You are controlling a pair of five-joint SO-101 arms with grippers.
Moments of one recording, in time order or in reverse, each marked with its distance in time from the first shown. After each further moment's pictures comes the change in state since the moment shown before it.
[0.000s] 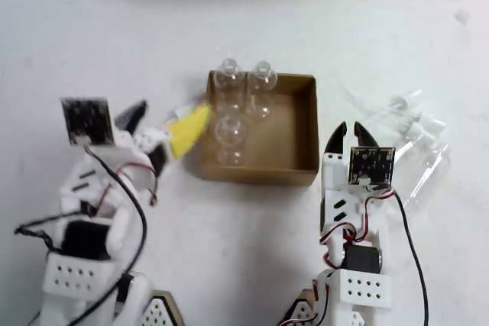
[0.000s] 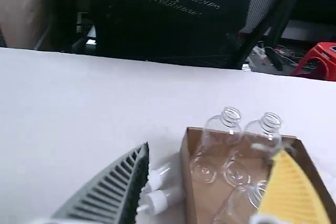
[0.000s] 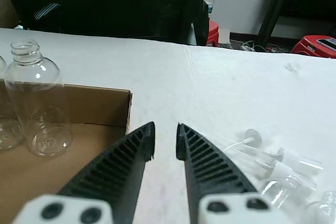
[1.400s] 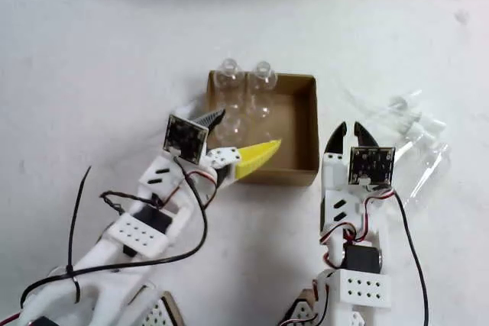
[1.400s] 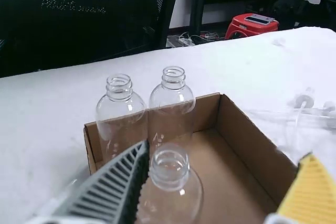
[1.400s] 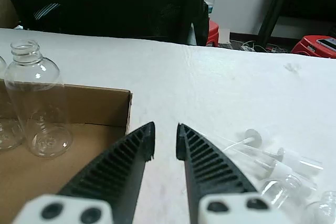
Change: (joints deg) left arm 18.5 31.7 17.0 -54.6 -7.3; right arm 0.0 0.0 0.0 0.0 0.0
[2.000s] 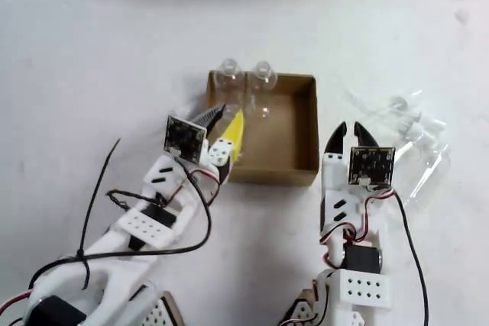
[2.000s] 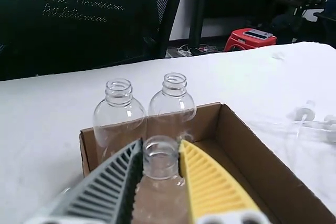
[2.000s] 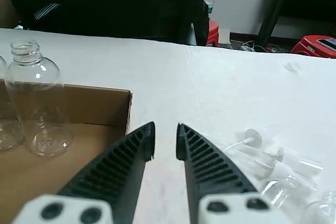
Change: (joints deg) left arm 0.0 8.7 -0.1 -12.0 1.8; right arm 0.0 0.0 0.0 0.0 0.0
